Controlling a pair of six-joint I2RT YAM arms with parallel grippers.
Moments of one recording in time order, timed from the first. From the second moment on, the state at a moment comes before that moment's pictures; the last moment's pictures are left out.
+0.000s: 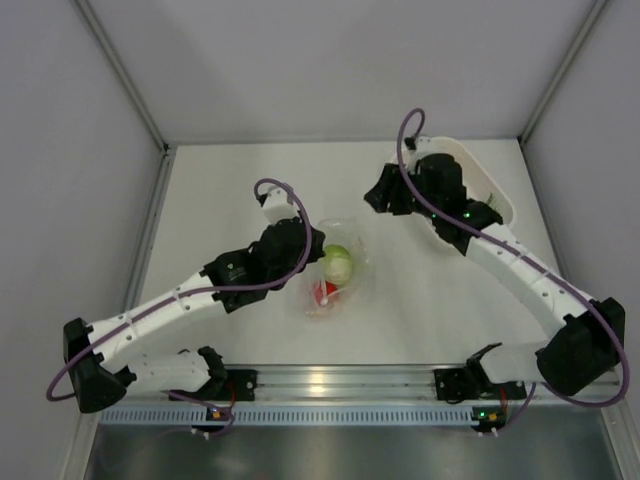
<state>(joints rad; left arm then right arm) -0.99 1.13 1.06 -0.40 -0.56 -0.87 0.41 1.33 1.17 -0.25 -0.10 0.43</state>
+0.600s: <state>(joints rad) -0.99 1.18 1.06 -0.39 -0.58 -0.89 0.97 1.28 1.12 -0.33 0.20 0.46</state>
